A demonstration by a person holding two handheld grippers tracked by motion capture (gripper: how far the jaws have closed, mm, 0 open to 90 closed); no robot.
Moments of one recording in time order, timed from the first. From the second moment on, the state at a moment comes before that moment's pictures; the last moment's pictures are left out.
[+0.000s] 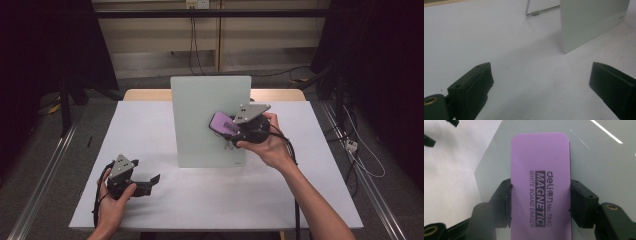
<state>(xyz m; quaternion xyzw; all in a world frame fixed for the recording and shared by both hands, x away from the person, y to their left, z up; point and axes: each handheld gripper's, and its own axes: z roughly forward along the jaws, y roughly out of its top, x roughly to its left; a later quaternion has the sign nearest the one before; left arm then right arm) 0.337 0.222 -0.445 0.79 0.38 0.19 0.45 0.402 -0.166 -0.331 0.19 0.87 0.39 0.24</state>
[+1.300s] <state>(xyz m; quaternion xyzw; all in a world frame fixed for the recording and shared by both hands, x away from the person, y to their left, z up) 0.337 0.223 -0.444 0.79 0.38 0.19 0.45 0.398 -0.148 -0.352 0.17 0.88 0.38 0.23</state>
